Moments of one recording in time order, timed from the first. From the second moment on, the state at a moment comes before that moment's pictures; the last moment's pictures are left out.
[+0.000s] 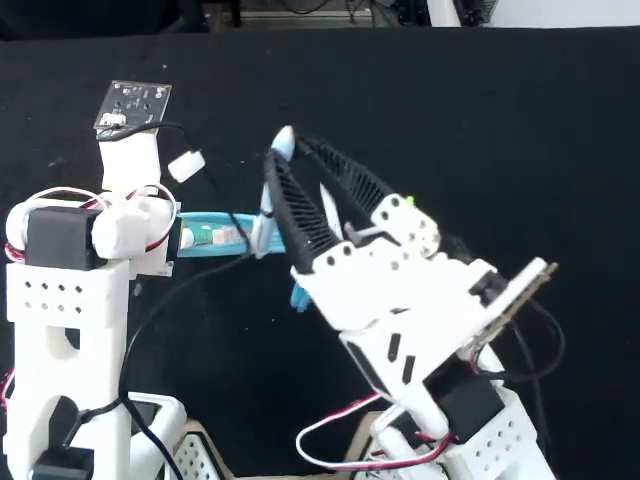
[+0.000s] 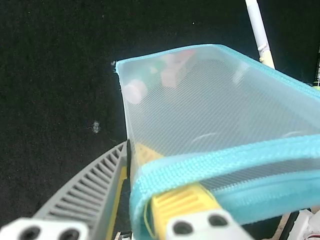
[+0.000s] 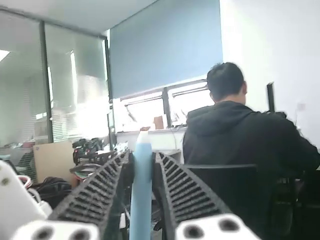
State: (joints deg) left arm 0.0 -33.8 4.4 100.7 -3.2; right arm -36.1 -75.9 53.6 7.4 -9.6
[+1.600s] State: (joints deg) left arm 0.0 -33.8 4.4 100.7 -1.5; right arm -44.4 -91.4 65.3 26.8 -7.3
